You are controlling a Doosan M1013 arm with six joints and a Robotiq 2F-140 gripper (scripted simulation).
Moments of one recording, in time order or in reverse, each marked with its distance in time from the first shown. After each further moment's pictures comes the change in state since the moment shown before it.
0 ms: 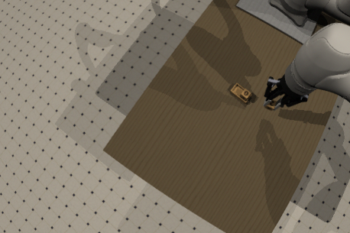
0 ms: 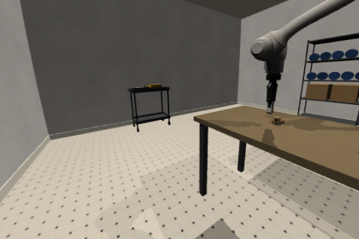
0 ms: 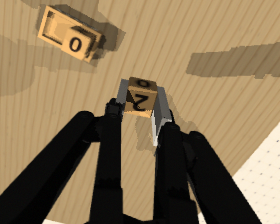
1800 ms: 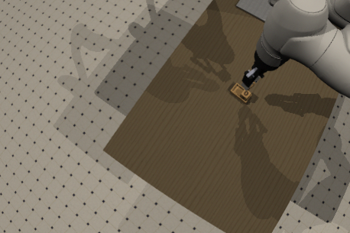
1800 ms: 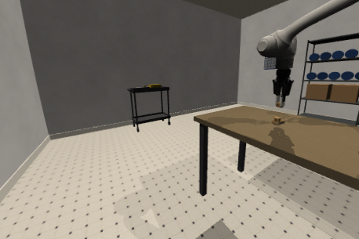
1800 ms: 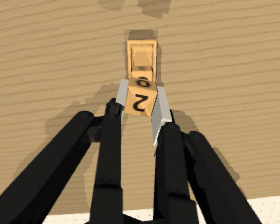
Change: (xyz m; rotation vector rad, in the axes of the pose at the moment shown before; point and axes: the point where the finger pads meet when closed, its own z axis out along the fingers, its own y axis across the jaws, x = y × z) arm 0.027 -0.099 -0.027 0.013 0.011 -1.060
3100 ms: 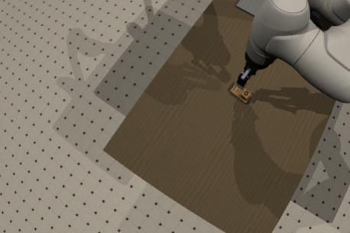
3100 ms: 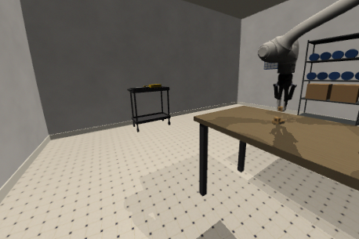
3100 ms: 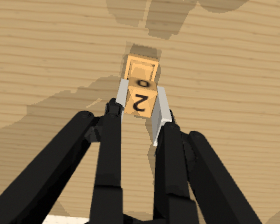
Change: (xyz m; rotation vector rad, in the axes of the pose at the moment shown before) arm 0.020 -0.003 0.029 -0.004 -0.015 -0.227
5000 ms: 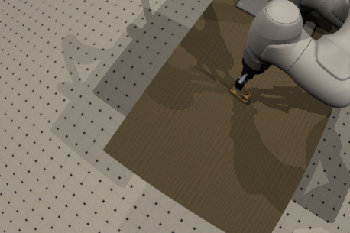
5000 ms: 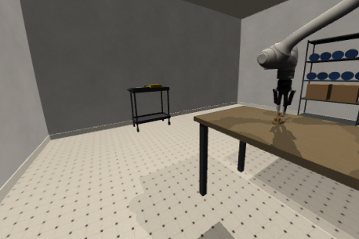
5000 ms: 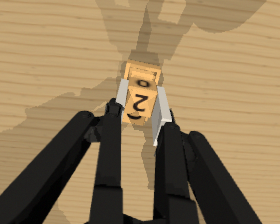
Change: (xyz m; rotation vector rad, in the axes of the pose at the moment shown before) arm 0.000 0.000 0.035 0.000 0.000 0.000
